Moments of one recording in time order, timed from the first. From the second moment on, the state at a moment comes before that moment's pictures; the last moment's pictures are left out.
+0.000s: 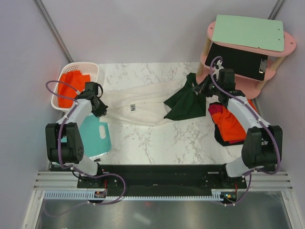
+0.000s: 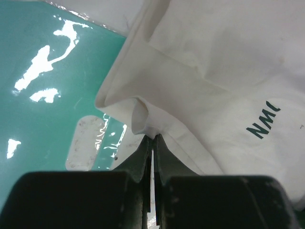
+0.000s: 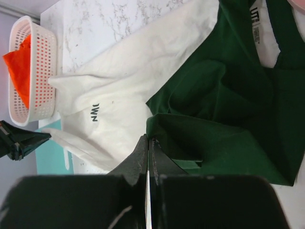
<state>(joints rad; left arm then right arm) 0.01 1.54 1.06 -0.60 -0.12 -0.70 0.08 1.48 1.13 -0.18 -0.41 0.57</state>
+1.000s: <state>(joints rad) 0.11 1.77 1.25 -0.60 -0.06 -0.68 0.07 1.95 1.41 0.00 -0.34 0.59</state>
